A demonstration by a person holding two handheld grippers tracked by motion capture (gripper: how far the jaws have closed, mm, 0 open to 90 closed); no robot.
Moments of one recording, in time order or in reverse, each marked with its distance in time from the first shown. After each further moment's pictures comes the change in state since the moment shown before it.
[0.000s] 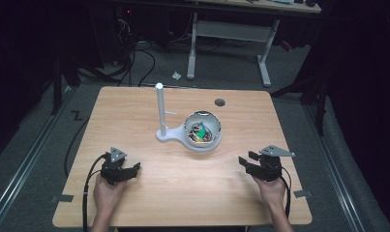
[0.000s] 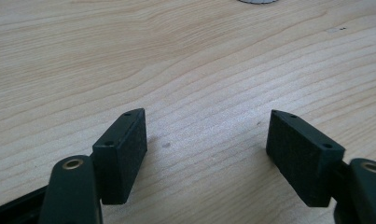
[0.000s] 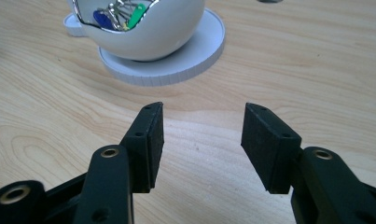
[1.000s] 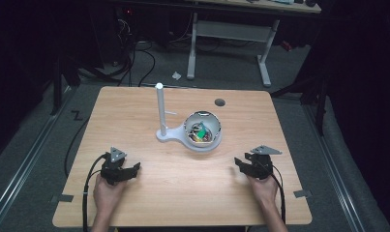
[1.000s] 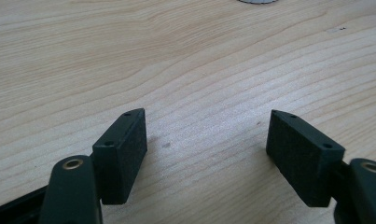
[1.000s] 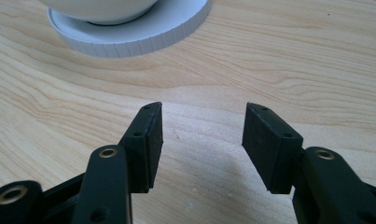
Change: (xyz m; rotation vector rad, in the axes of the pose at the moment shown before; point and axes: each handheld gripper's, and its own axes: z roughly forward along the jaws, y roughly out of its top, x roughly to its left) left arm 0.000 0.000 0.000 0.001 0.001 -0.003; right arm -0.007 -0.013 0.040 0.086 -0.062 0.008
